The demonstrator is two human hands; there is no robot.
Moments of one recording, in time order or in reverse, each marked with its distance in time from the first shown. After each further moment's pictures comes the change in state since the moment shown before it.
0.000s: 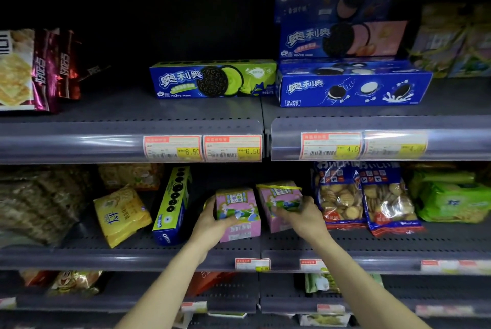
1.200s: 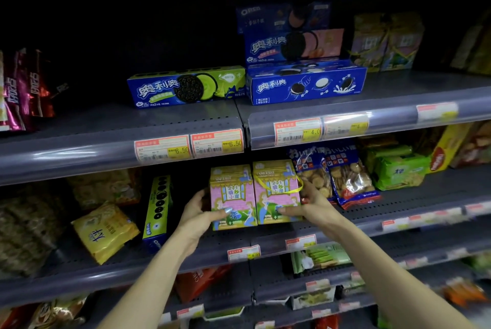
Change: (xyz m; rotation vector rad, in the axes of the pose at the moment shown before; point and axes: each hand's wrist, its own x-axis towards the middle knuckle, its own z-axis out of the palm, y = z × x) left_hand -0.027 0.030 -0.014 -0.173 -0.153 0.111; right_hand -0.052 0.004 -0.057 0.387 -0.160 -0.046
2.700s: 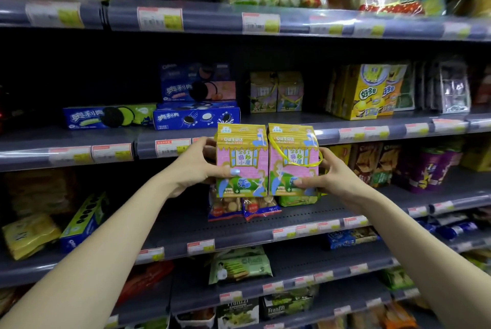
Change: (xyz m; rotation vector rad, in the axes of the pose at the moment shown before) left_hand -0.124 0.173 0.197 0.252 -0.255 0.352; right_hand -0.172 -0.081 -0.251 -0.071 0.090 -0.343
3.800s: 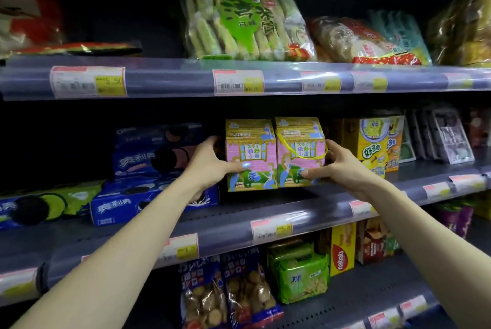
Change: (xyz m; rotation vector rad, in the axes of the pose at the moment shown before) left_hand 0.201 0.065 0.009 0.040 0.186 0.306; right_hand 0.170 -0.055 -0.083 -0.077 0.190 -0.174
